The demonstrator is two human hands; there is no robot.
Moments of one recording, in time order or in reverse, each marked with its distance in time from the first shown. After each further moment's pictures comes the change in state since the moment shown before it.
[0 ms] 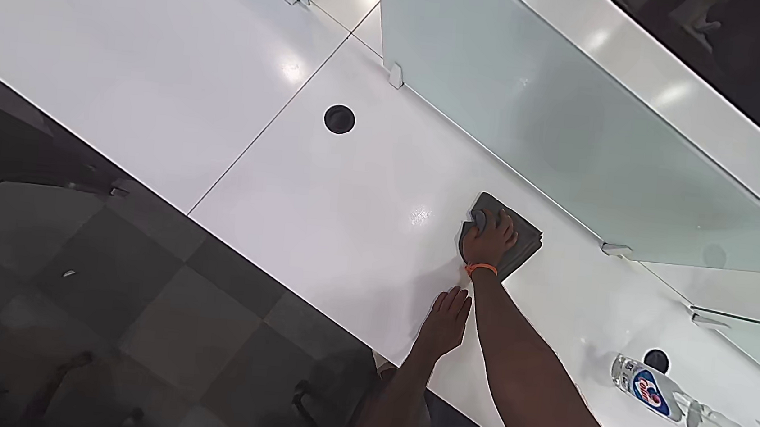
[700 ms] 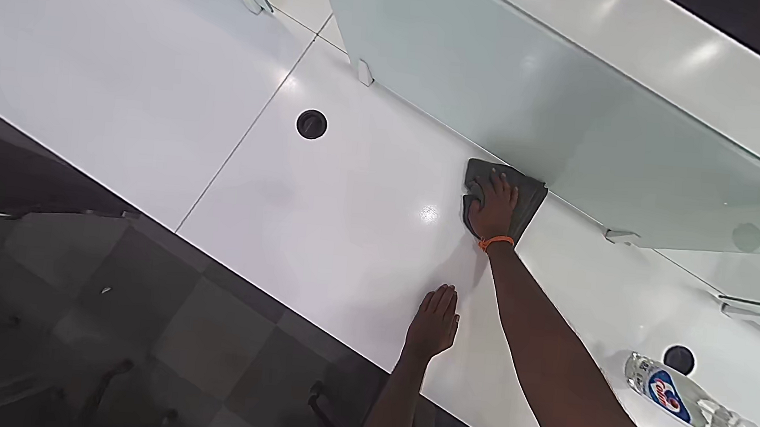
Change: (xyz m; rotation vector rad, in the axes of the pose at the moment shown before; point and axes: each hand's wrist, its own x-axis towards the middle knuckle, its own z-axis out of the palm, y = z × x) left_hand 0.006 0.002 0.007 0.110 -0.053 -0.043; right_hand 0.081 0.039 -0.008 0.145 -0.062 -0.341
